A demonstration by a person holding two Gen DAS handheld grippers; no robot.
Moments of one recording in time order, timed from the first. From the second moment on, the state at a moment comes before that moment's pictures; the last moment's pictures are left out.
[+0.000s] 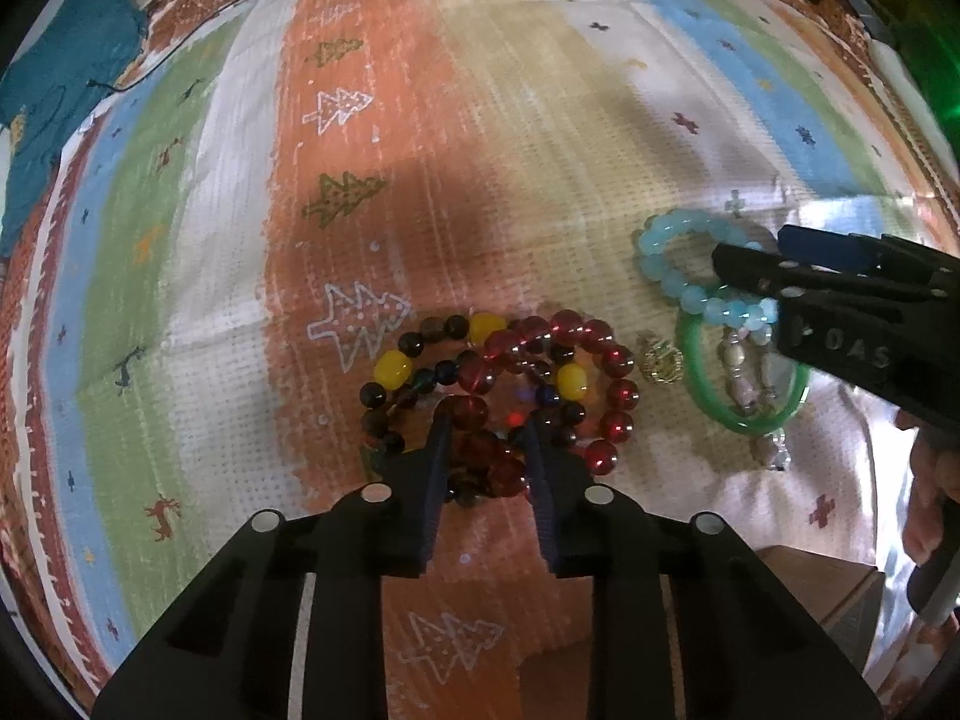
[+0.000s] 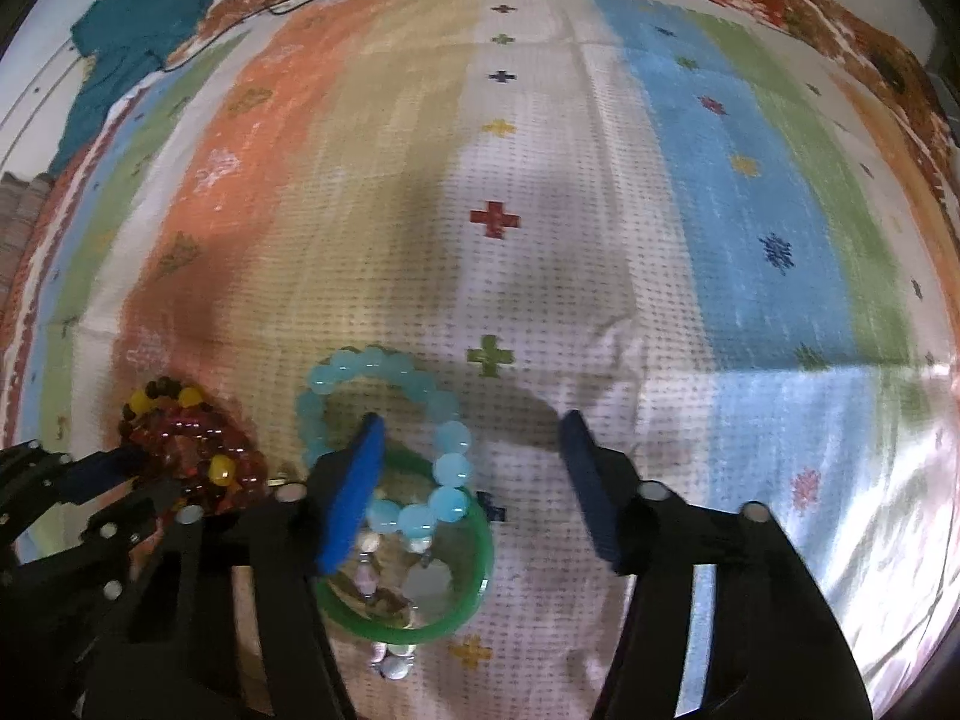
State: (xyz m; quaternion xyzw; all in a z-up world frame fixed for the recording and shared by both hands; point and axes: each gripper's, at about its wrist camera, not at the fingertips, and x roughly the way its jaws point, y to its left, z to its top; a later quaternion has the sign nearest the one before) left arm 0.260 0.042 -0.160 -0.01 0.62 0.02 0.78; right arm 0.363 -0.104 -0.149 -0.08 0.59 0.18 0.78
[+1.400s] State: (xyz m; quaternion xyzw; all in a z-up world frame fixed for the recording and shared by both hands) left arm 0.214 0.022 -0.071 -0.03 0.54 -0.01 0.84; right arm 0.292 -0.132 -0.057 -0.09 0.49 0.23 0.84
